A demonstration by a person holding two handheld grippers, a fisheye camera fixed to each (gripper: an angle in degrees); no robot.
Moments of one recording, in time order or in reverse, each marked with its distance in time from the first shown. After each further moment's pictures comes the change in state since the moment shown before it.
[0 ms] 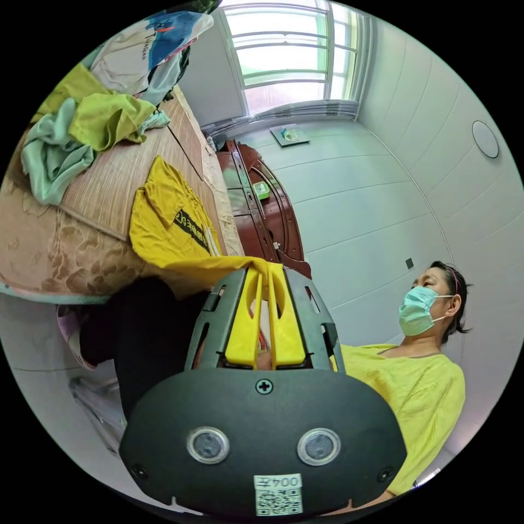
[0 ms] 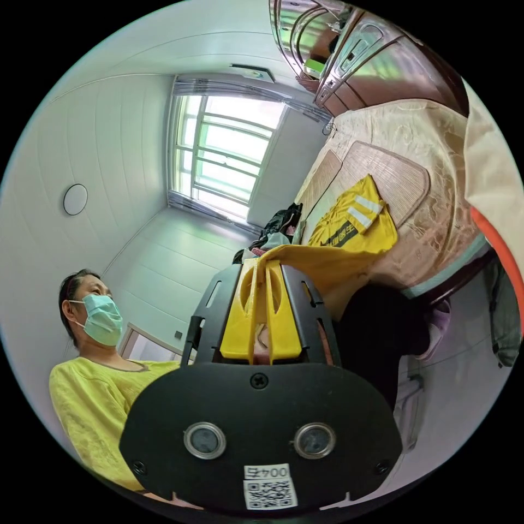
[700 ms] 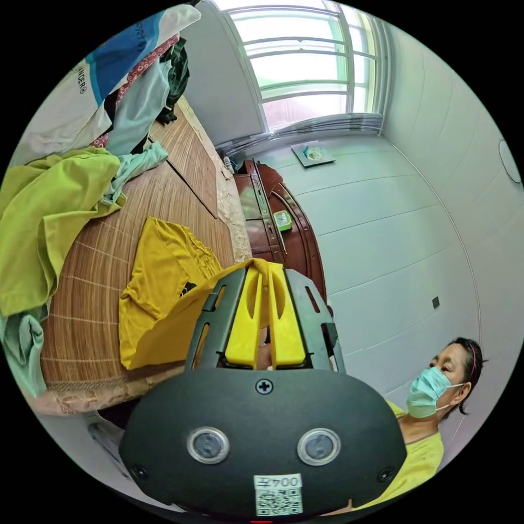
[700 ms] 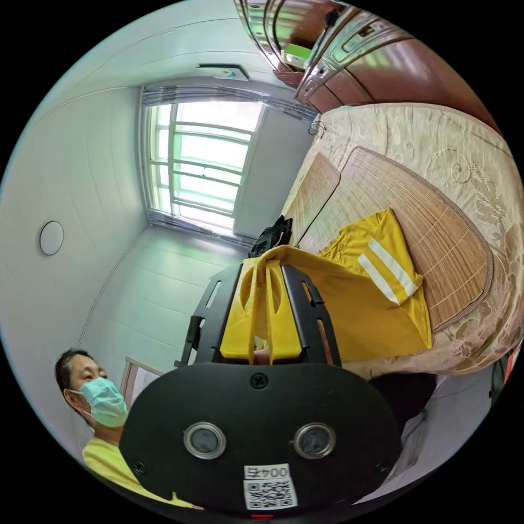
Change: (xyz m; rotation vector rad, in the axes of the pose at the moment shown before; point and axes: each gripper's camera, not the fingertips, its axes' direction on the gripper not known) left arm -0.096 -0.282 0.112 0.051 -0.139 -0.056; right arm 0.127 -0.243 0.153 -0.005 0.088 0.135
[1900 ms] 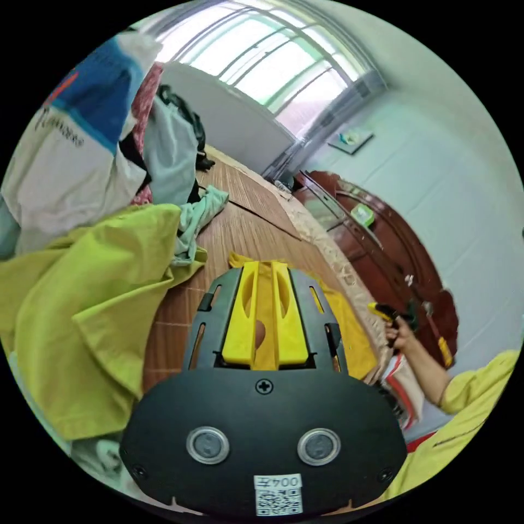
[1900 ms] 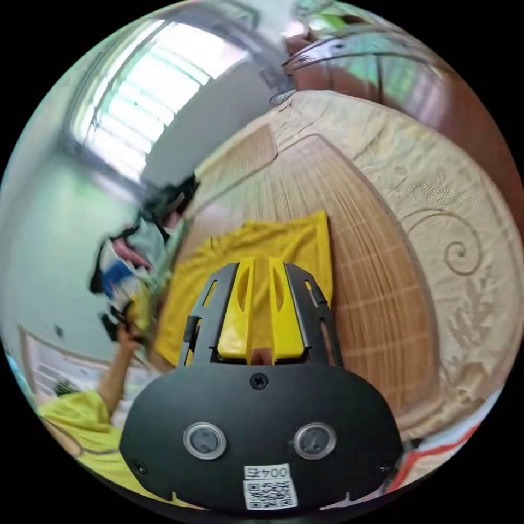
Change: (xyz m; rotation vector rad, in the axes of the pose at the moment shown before) left arm -0.216 0.071 0.108 0.094 -0.604 0.452; right arm 0.048 -0.016 0.330 -0.286 0.783 -0.368
